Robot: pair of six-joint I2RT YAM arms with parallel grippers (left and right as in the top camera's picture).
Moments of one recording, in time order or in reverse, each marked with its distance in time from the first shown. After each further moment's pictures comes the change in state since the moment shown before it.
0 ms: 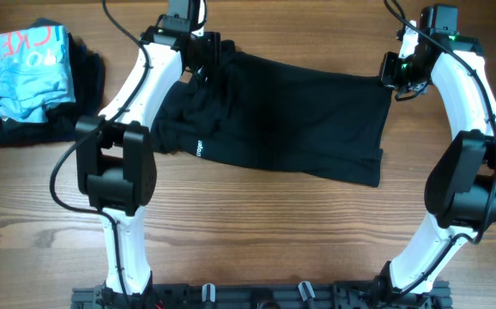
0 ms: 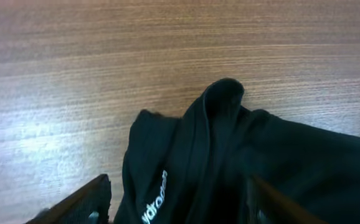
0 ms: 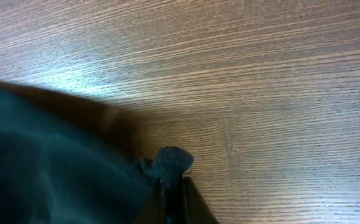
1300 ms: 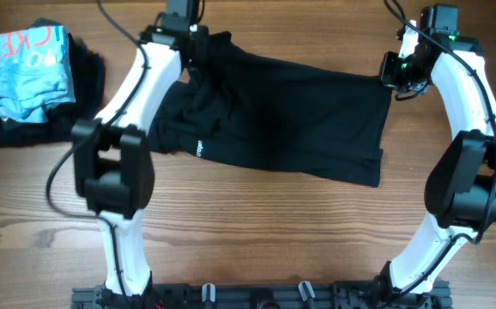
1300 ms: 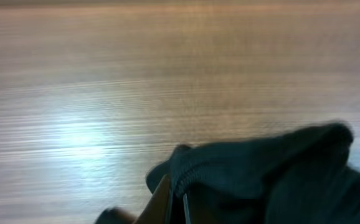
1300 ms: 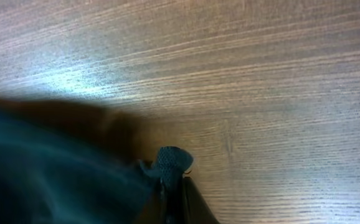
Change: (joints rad) left arm 0.002 -0.052 0.000 0.011 -0.198 -0.009; right arm 0.000 0.000 0.000 -0.001 0.000 0.000
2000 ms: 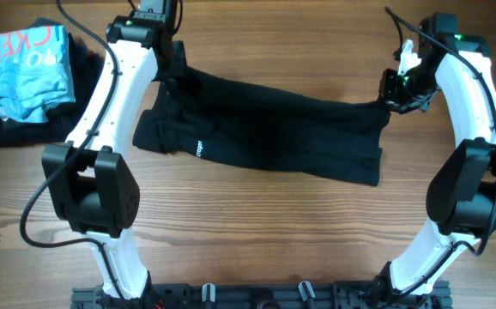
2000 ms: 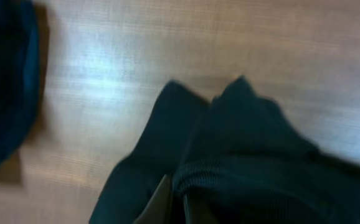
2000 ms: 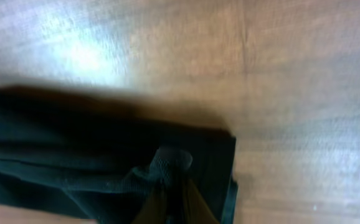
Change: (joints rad) left arm 0.049 -0.132 0.007 -0.473 -0.012 -0.132; right arm 0.000 -0.045 0.000 -0.299 -0.037 0.001
